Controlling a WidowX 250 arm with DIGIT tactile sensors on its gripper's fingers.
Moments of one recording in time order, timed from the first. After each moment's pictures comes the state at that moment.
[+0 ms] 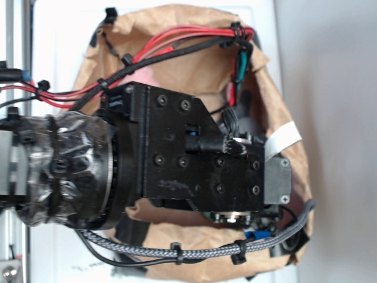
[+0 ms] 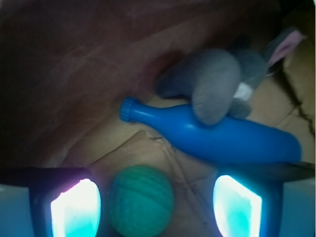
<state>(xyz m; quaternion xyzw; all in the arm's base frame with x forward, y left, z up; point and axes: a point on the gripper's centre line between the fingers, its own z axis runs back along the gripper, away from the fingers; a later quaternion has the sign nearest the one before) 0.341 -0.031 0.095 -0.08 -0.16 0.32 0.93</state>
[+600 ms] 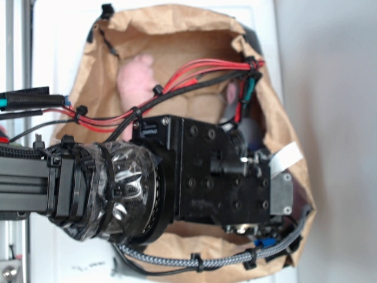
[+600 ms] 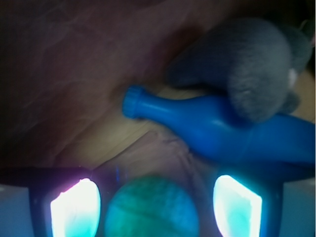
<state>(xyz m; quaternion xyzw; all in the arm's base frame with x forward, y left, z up) 0.344 -0.059 0.073 -0.11 -0.13 0.30 0.94</state>
